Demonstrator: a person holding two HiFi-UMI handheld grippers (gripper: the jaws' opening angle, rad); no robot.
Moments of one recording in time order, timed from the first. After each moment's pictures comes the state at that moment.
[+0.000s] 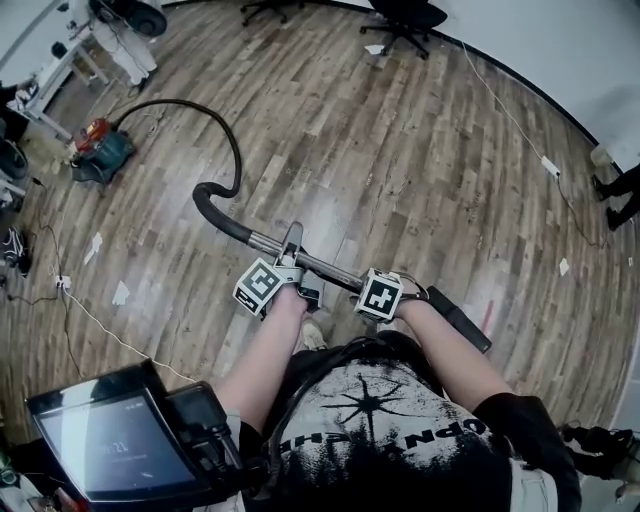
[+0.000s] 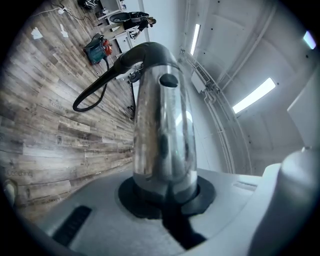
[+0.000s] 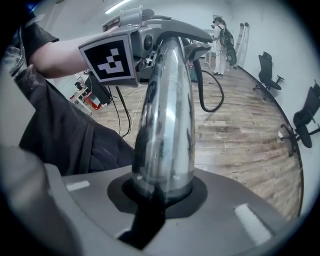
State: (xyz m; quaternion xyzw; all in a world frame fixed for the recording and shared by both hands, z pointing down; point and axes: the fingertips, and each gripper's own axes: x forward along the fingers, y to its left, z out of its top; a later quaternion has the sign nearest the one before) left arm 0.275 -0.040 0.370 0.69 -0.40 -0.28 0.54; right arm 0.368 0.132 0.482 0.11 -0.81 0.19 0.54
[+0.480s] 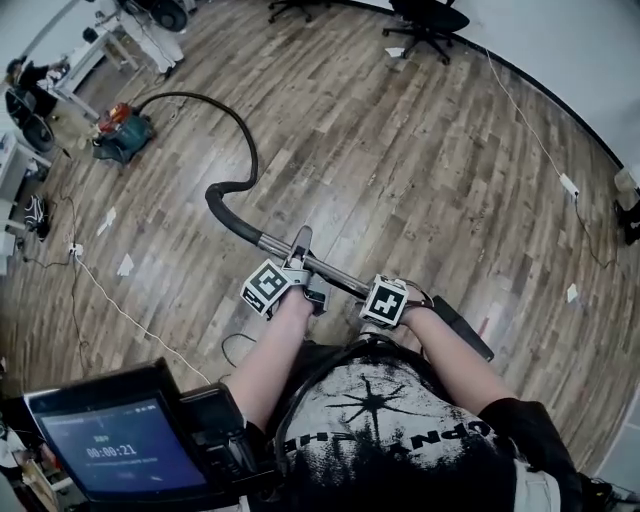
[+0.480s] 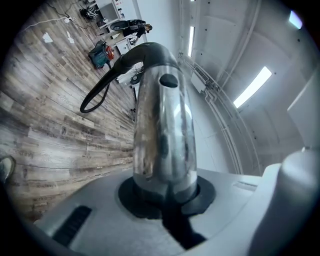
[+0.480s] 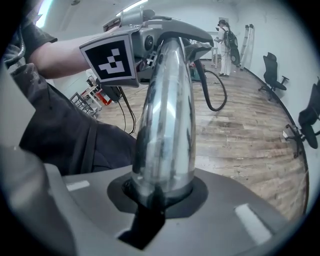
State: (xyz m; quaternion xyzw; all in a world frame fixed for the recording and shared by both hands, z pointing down) left arm 0.415 0.017 0.383 0.68 -0.44 -0.28 0.52; right arm 0.517 0.183 0.499 0.07 -0.83 0.18 0.53
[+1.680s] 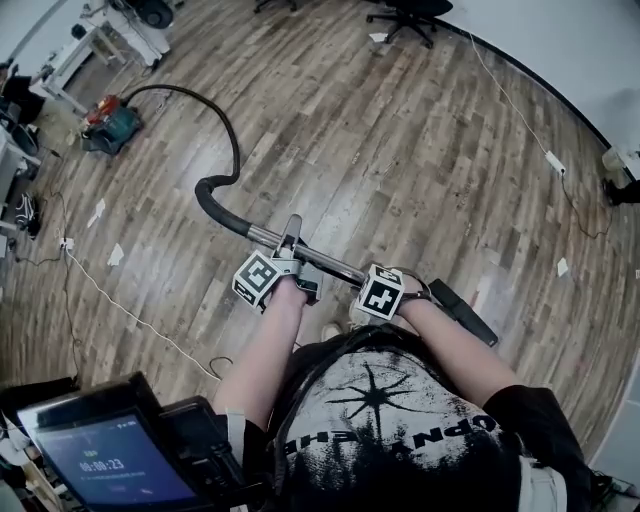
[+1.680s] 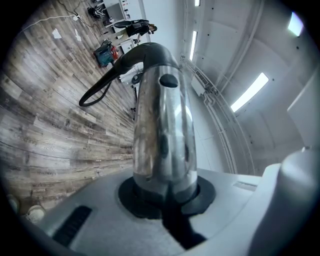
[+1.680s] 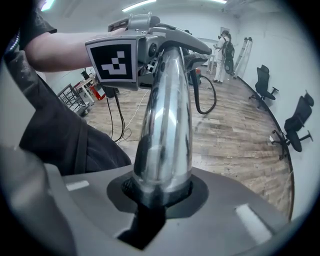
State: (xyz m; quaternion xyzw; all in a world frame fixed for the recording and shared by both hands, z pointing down) left arm 0.425 0.091 0.378 0.67 -0.43 -0.31 0.53; right arm 0.536 0.245 0.488 0.12 -0.83 0.13 0.54
